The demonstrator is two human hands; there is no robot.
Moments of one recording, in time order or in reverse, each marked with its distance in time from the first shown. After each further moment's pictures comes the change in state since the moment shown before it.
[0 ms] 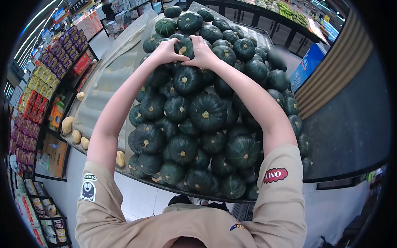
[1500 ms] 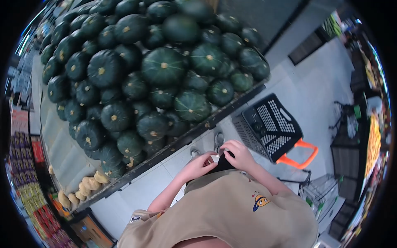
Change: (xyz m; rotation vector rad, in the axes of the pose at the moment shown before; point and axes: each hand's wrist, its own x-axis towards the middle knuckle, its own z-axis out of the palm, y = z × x) left_hand -0.460 0.220 0.181 -0.951 -1.227 0.113; right_hand -0.524 -0.360 -0.054 0.145 0.021 1.068
